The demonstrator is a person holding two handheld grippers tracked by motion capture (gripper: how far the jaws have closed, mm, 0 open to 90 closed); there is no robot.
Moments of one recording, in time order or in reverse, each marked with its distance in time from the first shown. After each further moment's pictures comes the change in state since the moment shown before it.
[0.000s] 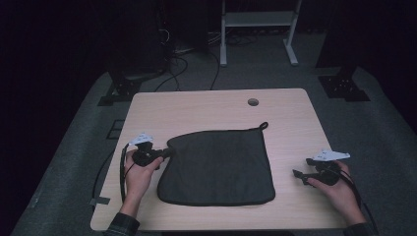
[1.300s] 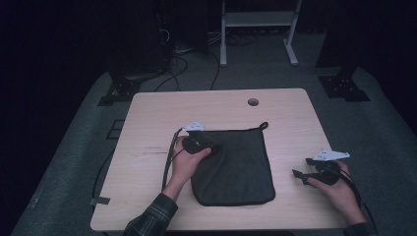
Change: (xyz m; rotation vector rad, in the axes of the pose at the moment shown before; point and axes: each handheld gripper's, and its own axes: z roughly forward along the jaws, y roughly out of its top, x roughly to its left) left arm -0.083 0.044 0.107 0.070 -0.236 0.113; right arm -0.001 0.001 0.001 0.001 0.007 -0.008
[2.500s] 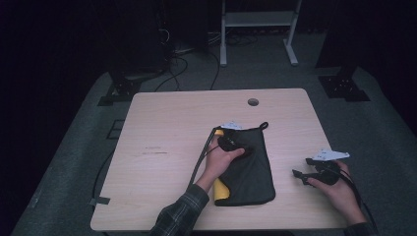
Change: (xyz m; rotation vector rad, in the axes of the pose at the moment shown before) left arm -0.028 0.017 0.099 0.078 -0.151 0.013; right arm 0.000 0.000 0.000 0.001 0.002 0.000
